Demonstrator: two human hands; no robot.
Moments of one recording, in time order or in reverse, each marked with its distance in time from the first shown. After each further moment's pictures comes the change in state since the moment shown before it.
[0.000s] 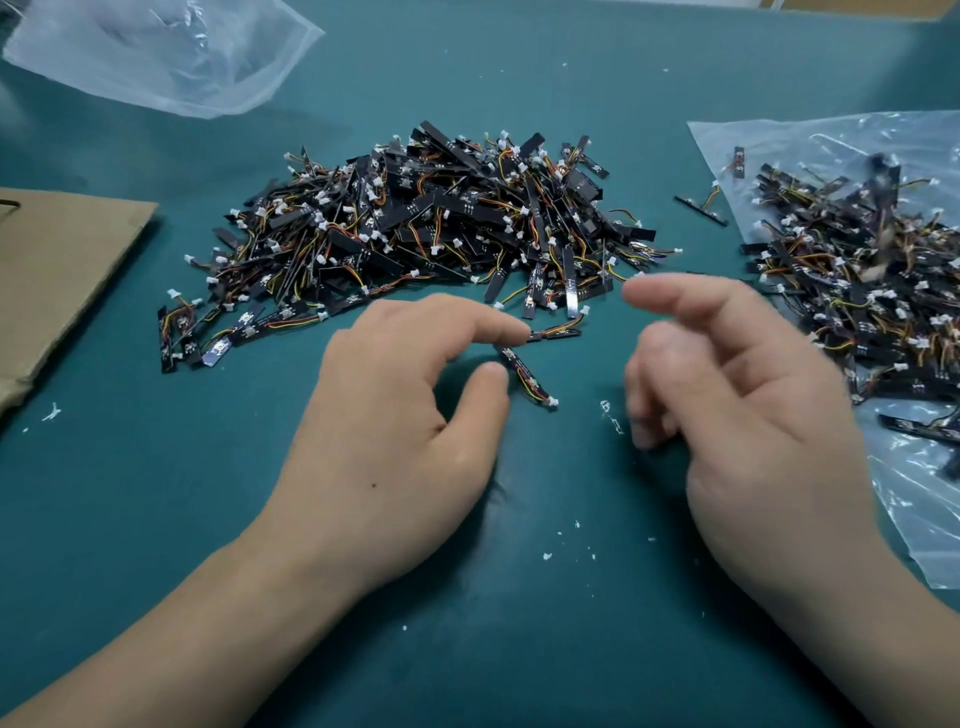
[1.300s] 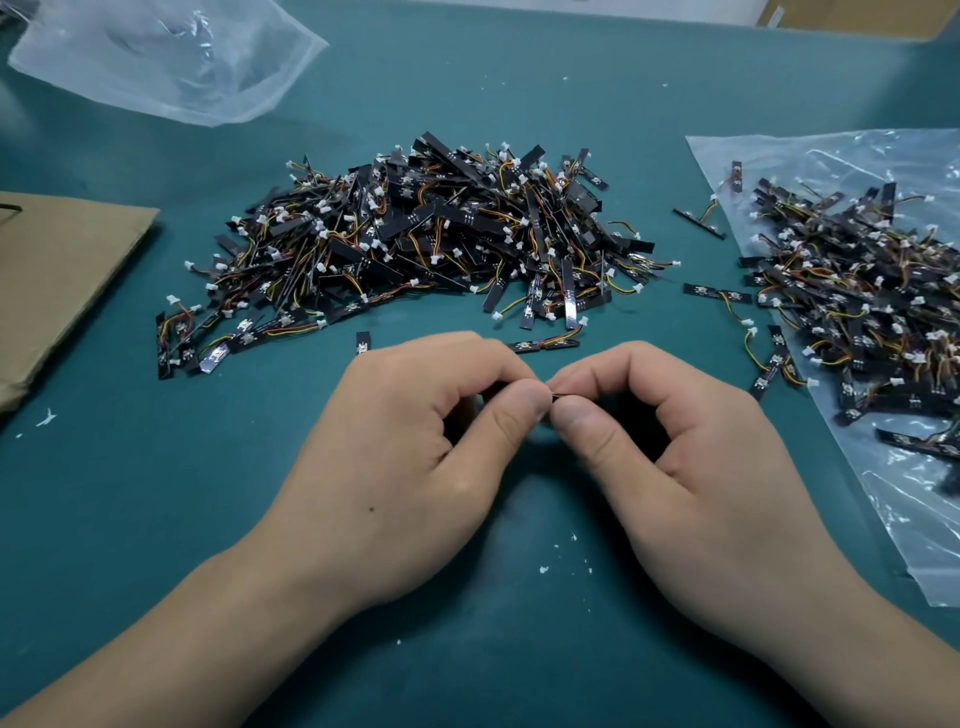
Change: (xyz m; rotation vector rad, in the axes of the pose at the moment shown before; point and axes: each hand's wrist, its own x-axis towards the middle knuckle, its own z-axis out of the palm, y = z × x) left_hand 0.000 0.004 0.000 -0.120 -0.060 0.100; right_hand -0.002 -0.002 0.005 -0.430 -0.174 -0.023
